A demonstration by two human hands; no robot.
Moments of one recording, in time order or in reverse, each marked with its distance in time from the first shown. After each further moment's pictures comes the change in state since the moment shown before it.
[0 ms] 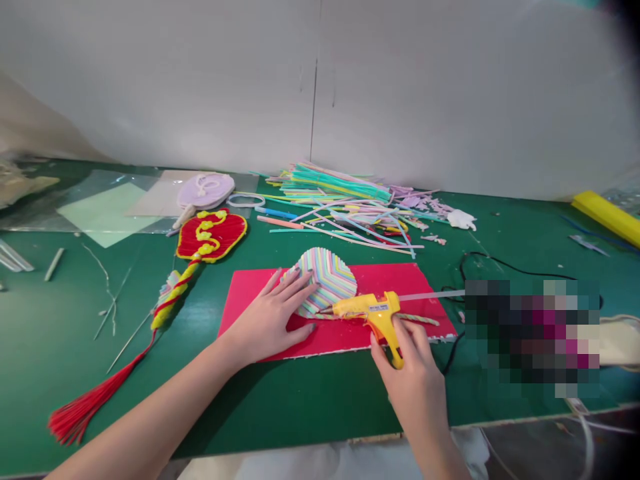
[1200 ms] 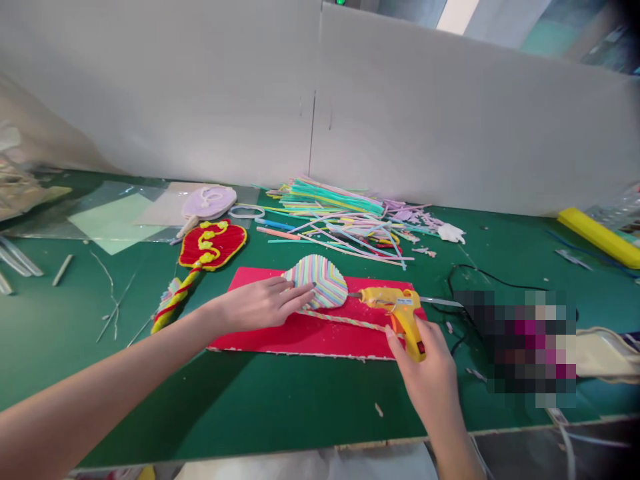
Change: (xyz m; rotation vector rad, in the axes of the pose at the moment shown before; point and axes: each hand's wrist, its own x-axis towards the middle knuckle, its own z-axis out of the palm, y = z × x) left_hand 0.021 -0.025 -0.038 0.408 -0.016 0.516; right_hand 0.029 0.025 -0.019 0.296 0.000 0.225
